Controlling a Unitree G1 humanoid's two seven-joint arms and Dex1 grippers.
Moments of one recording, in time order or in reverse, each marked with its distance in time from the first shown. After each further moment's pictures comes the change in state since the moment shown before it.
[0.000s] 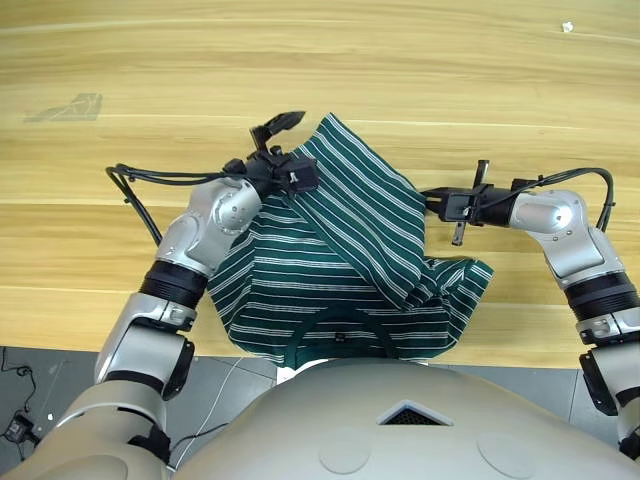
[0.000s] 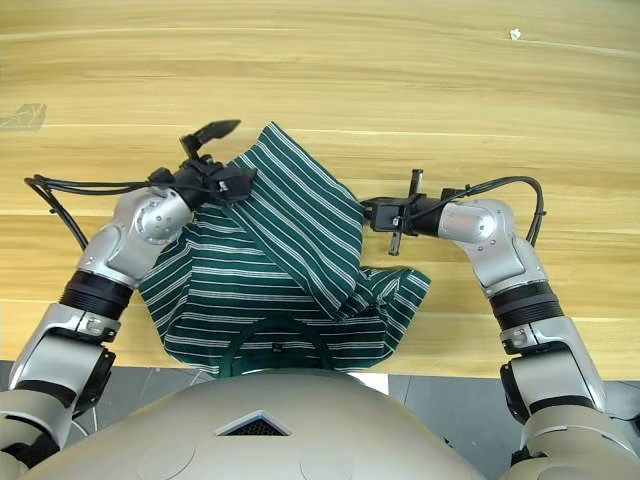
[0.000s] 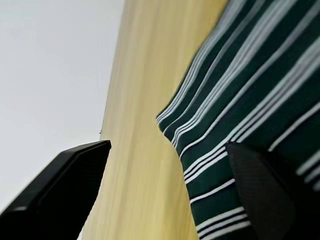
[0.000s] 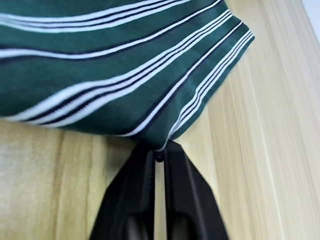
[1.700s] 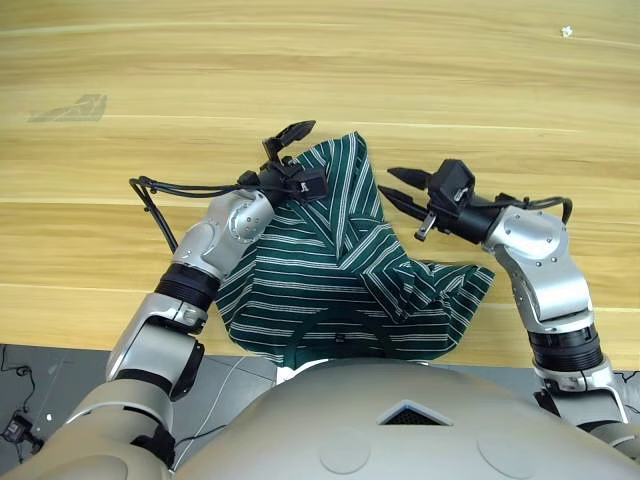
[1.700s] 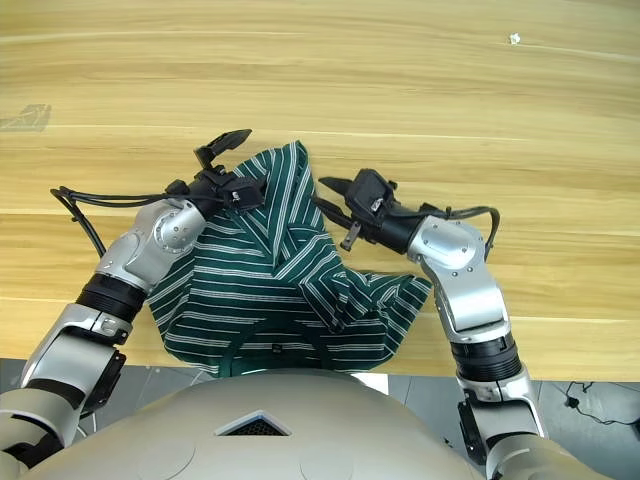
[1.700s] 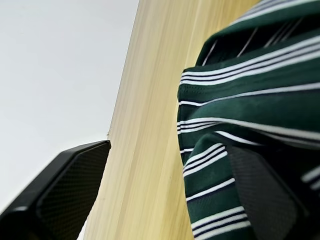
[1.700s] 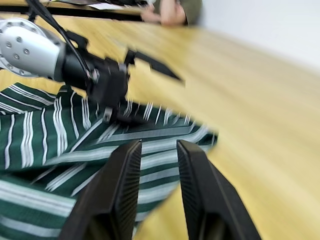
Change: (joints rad) left arm 0.003 -0.035 -0.040 0.048 0.010 -0.014 0.092; right arm 0.292 0.241 -0.161 -0.649 0.419 0.747 -0.131
